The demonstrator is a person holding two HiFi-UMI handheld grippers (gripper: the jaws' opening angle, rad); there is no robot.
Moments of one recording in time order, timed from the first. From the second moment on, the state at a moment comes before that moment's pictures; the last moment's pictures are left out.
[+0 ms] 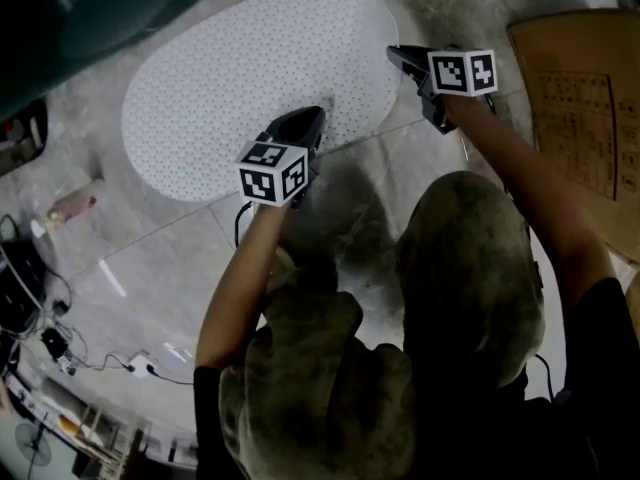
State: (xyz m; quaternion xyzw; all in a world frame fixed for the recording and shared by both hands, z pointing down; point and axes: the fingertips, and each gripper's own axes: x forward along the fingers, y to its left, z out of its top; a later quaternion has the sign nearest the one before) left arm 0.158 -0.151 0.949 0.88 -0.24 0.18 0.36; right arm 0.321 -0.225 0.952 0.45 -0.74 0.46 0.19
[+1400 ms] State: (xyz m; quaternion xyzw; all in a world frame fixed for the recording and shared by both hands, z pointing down) left arm -0.081 -0.235 0.692 0.82 -0.50 0.02 0.29; right arm 0.262 -0.279 0.808 0.49 -0.78 0.35 0.20
